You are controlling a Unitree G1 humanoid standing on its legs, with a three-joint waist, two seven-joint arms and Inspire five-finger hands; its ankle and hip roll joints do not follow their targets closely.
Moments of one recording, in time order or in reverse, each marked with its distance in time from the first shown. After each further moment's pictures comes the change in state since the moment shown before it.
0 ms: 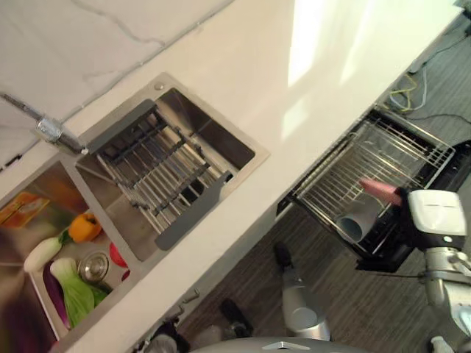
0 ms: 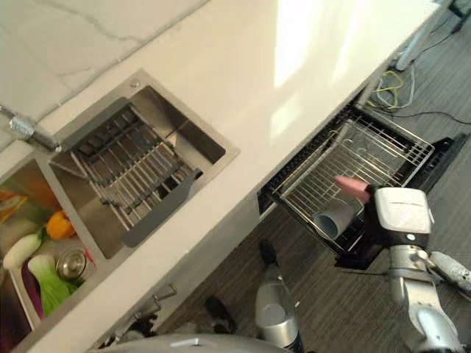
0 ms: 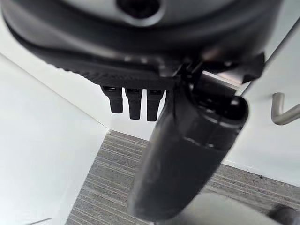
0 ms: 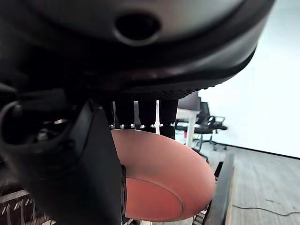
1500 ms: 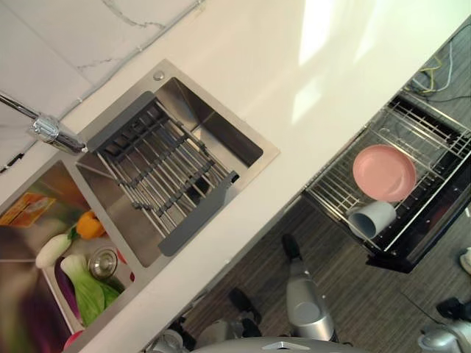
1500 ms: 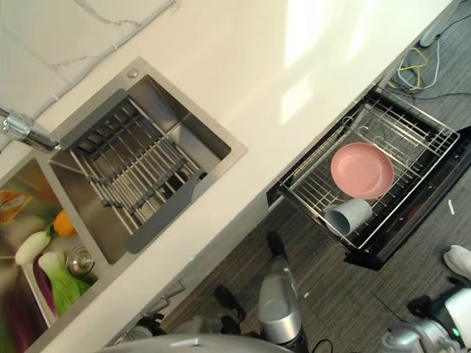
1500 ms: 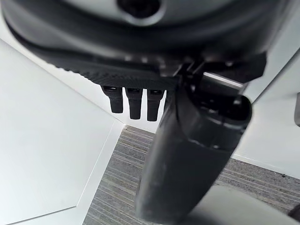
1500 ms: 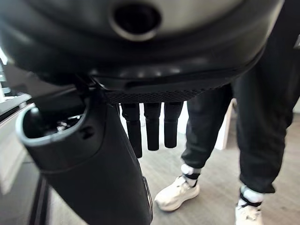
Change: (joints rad) left arm 0.002 -0.034 -0.009 0.016 -0.015 0.029 -0.024; right arm 0.038 0.374 -0.270 0.214 0.561 0.154 -0.261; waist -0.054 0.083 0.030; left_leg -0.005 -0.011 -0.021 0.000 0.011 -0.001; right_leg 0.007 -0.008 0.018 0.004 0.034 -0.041
